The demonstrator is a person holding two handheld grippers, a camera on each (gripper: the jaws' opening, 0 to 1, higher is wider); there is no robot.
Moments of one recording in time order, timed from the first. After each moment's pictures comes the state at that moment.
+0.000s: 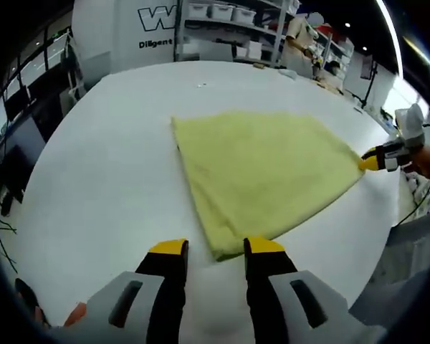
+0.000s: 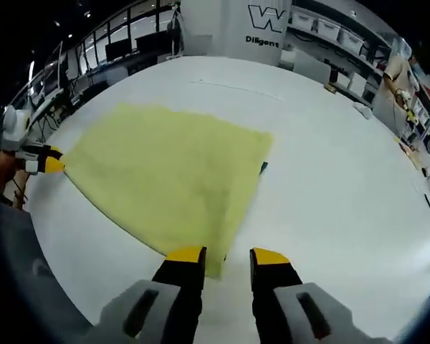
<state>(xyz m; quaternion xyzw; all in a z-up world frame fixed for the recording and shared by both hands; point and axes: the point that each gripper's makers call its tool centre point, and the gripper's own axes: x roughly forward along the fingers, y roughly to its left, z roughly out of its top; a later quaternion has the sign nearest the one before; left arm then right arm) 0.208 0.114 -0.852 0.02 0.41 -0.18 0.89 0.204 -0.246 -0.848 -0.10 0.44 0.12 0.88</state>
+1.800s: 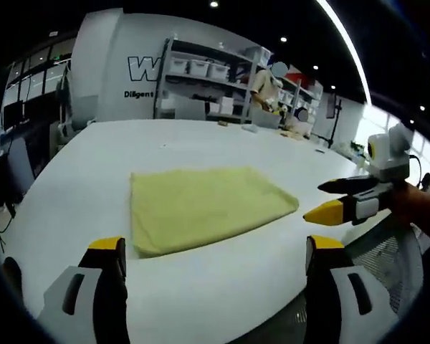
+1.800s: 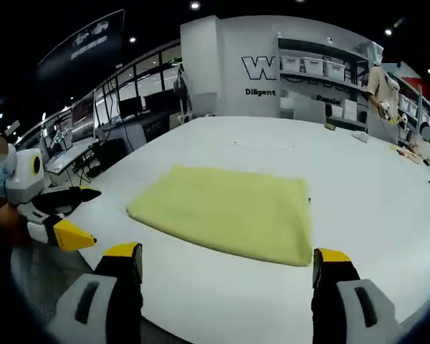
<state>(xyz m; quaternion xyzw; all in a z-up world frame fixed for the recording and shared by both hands) 0.134 0.043 -0.768 -0.03 0.25 -0.26 0.93 0.138 -0.138 -0.777 -0.01 0.29 0.15 0.94</state>
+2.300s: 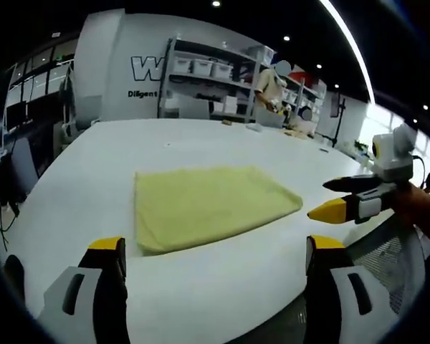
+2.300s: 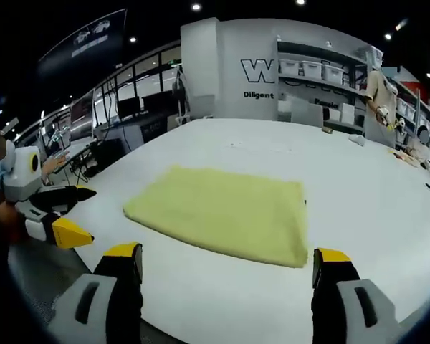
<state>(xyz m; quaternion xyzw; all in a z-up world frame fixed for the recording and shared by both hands) 0.133 0.048 -0.770 -0.03 0.25 -0.24 0.94 0.139 -0.143 -0.775 -0.01 0.28 0.14 0.95</state>
